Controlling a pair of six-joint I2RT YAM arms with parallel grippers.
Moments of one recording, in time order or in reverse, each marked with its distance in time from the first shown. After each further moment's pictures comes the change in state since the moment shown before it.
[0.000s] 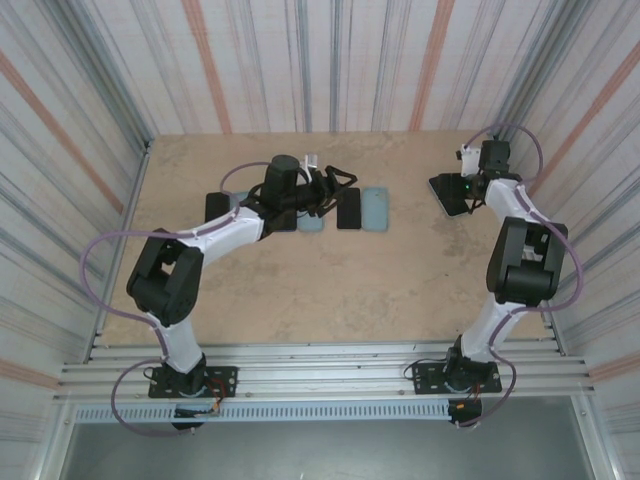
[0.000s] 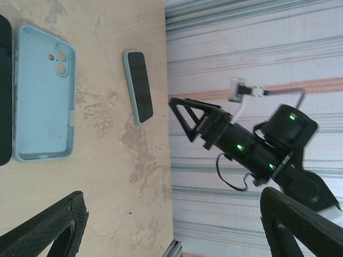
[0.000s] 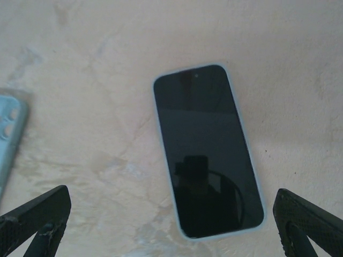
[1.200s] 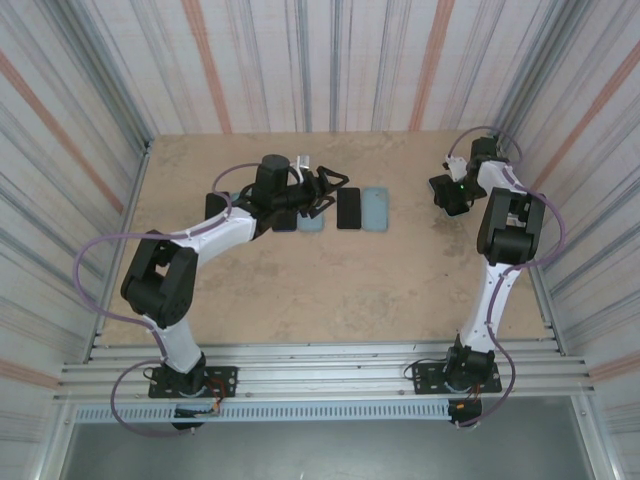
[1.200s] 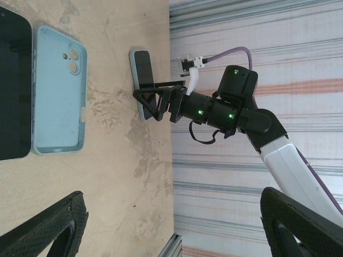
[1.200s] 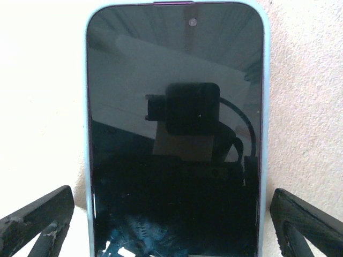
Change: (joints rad) left arm 0.043 -0.023 -0.037 -0.008 0.052 0.007; right arm -0.011 0.411 0.396 -0.278 0.034 -0.260
